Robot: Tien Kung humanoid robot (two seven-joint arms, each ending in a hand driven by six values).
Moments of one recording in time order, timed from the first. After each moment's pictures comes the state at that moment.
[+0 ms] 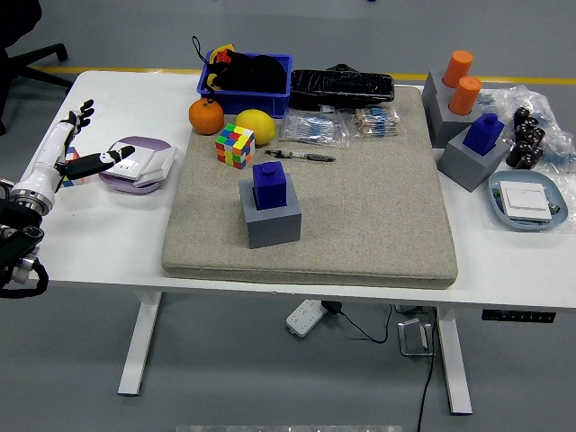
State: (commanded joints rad) left arm -0.70 0.45 -0.50 -0.65 0.72 0.31 -0.43; right arm 0.10 -0.31 0.86 0.28 -0.63 0.13 -0.23
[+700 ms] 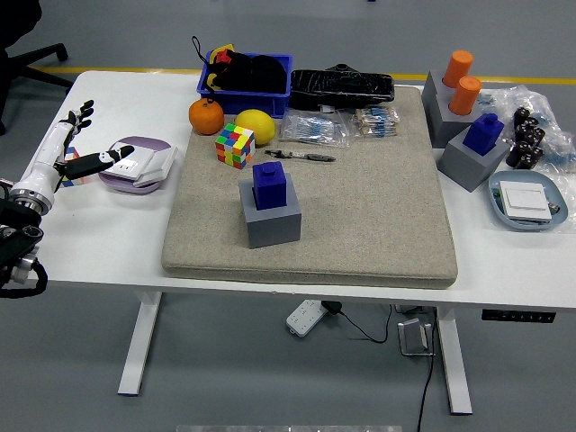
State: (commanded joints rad) left arm -0.70 0.46 -0.50 -0.65 0.72 0.31 -0.42; right arm 0.10 -0.31 0.86 0.28 -0.63 0.13 -0.23
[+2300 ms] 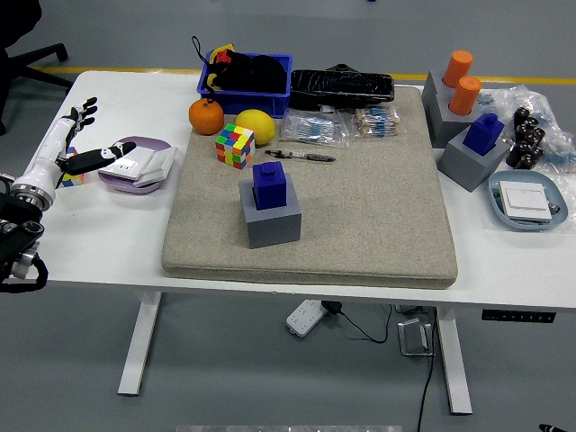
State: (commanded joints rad) left arm -0.71 0.46 -0.50 -0.67 0.73 0.31 -0.40; right arm 0.13 -0.32 0.85 0.28 -0.62 0.12 -0.23
